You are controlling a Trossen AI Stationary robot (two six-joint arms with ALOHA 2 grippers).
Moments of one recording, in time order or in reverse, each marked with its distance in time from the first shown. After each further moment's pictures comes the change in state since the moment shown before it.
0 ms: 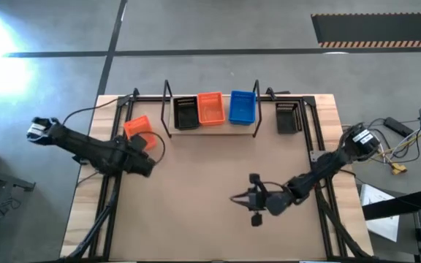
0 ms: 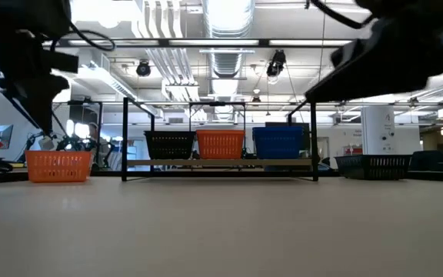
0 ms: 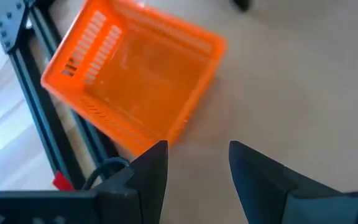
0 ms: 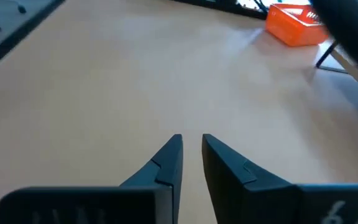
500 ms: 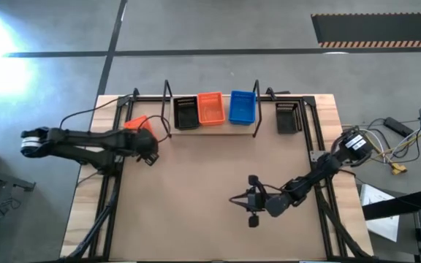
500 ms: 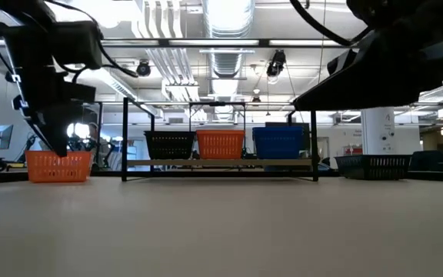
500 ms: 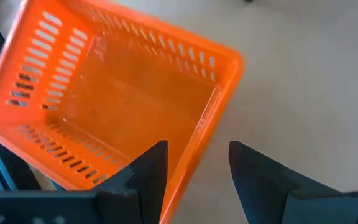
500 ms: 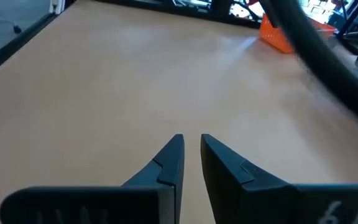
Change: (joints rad) left arm 0.397 -0.048 -0.149 0.345 0.119 0.533; right arm 0.007 0.102 -0.023 0.202 0.042 -0.013
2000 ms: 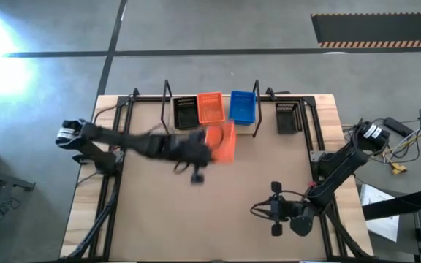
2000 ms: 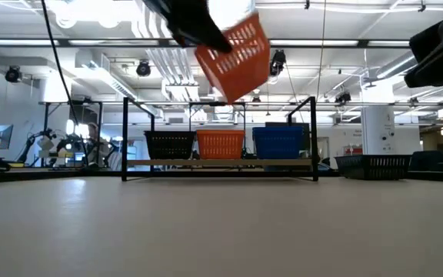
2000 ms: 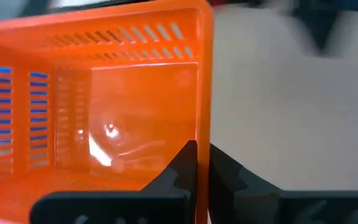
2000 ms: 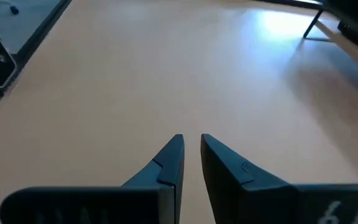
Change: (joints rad) left arm -0.231 0.517 0.677 0.590 0.246 0.751; right arm 0.283 -0.233 0.000 -0.538 0.213 0.360
